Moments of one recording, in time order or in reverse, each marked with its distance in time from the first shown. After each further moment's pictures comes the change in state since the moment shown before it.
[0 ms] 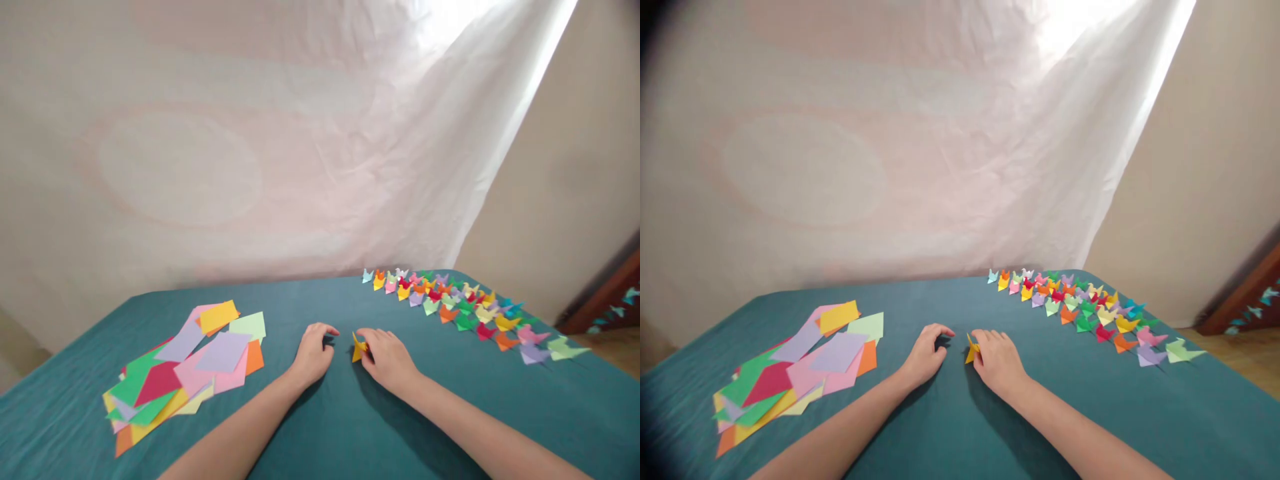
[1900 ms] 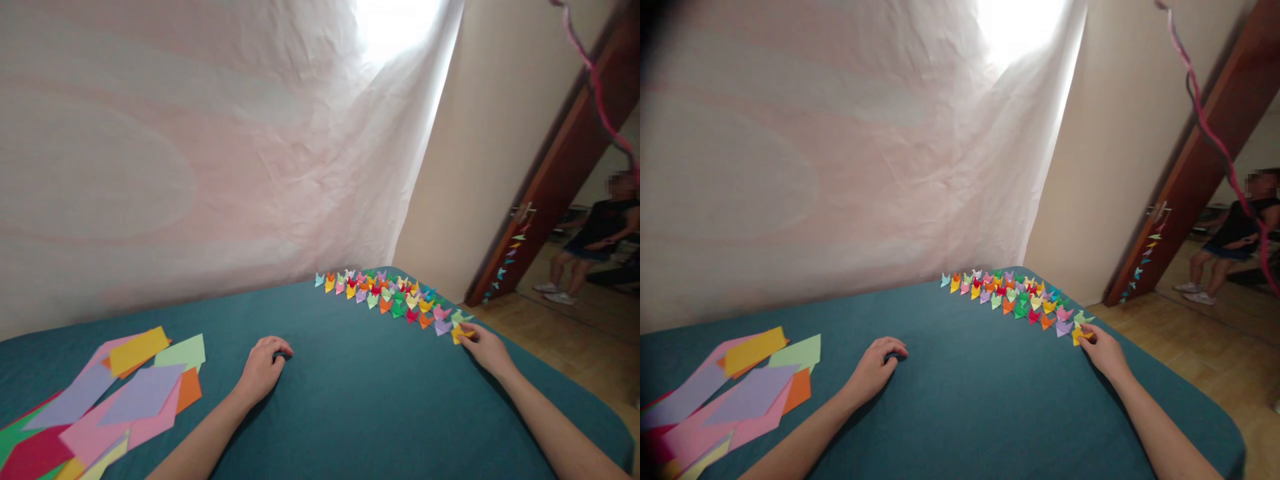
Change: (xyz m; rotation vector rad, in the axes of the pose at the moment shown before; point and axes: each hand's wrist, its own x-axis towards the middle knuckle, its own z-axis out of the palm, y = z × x) left_hand 0.011 0.004 -0.006 0.028 -0.110 0.089; right_hand -0.201 0.307 -0.103 -0.090 0.437 0.770
